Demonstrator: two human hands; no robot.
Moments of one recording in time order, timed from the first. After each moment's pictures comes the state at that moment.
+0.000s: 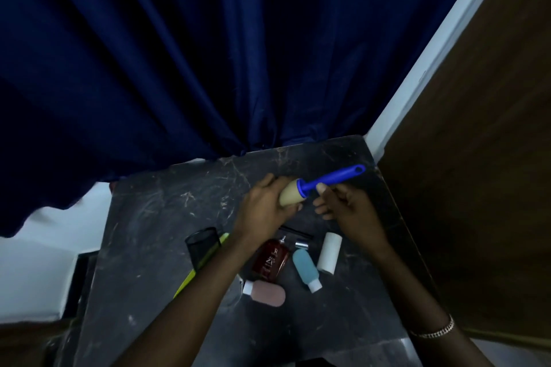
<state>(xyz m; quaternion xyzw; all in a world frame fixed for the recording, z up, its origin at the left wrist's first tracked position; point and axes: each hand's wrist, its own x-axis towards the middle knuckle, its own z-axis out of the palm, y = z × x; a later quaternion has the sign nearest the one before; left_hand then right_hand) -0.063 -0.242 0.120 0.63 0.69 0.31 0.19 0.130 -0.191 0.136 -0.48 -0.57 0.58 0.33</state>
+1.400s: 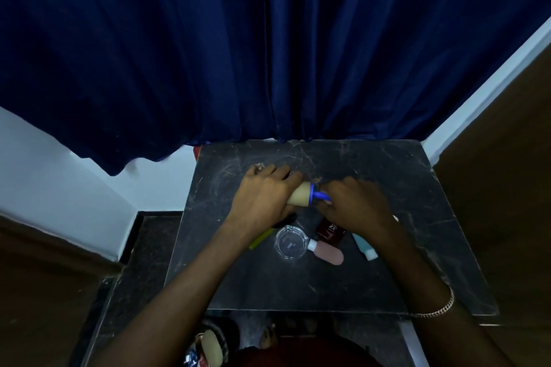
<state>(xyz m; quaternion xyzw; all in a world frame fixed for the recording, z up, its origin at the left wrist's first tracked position) -0.175 -0.448 0.207 0.70 0.70 0.08 -0.10 0.007 -0.346 0.211 -0.36 -0.93 0.04 0.04</state>
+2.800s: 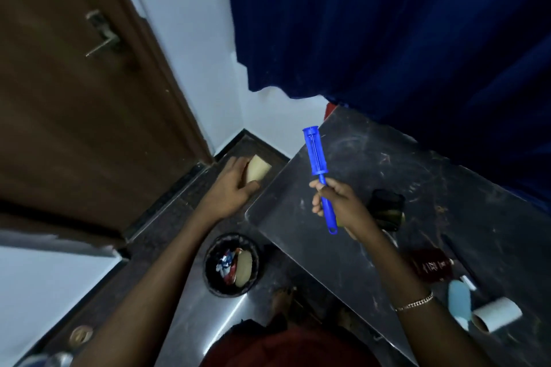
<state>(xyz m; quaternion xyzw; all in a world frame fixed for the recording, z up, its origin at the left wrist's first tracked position) -0.310 -0.705 0.117 0.25 0.88 0.36 0.19 -0.180 -0.465 0.107 -0.25 -0.68 0.68 -0.06</state>
